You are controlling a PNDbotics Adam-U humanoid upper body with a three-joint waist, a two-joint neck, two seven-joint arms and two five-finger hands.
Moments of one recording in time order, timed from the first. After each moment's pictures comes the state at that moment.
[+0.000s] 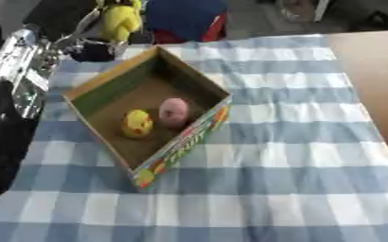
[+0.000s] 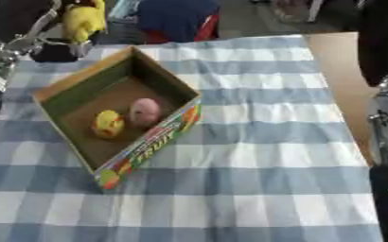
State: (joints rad) left arm -0.98 0.40 -0.10 -1.26 -1.12 -0.37 0.04; right arm -0.67 -0.32 0.04 -1.98 -0.25 0.02 -0.11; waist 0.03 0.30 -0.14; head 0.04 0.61
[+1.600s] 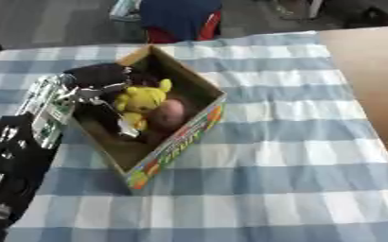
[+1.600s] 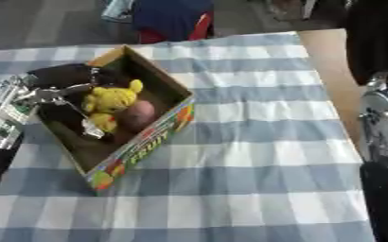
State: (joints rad) left arm -0.93 0.38 -0.12 -1.18 -0.99 -0.50 -0.54; right arm -0.67 -0.32 0.03 -1.98 -0.25 0.02 -0.12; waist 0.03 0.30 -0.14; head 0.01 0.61
